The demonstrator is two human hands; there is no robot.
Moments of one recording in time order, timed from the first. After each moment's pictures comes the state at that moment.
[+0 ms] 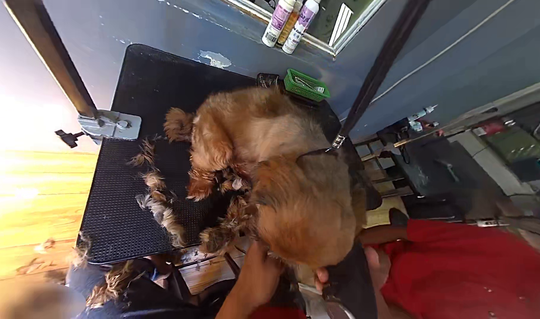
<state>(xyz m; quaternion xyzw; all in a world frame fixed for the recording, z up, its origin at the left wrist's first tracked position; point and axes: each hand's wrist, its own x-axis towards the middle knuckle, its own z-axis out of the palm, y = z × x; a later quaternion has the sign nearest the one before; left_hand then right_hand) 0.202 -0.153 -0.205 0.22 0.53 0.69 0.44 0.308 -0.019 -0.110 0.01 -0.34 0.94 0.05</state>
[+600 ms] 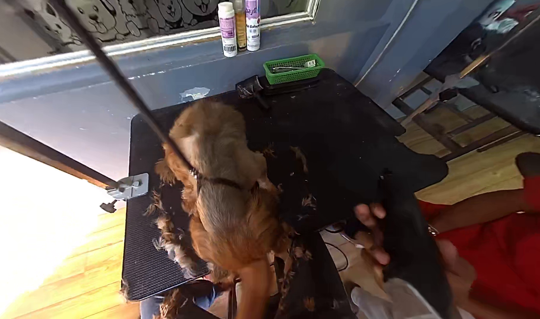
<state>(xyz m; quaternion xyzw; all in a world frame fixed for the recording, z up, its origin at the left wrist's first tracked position) 0.193 -0.118 -0.203 0.19 0.80 0.54 0.18 0.365 0.055 -0.147 0.04 -0.28 0.92 0.28</state>
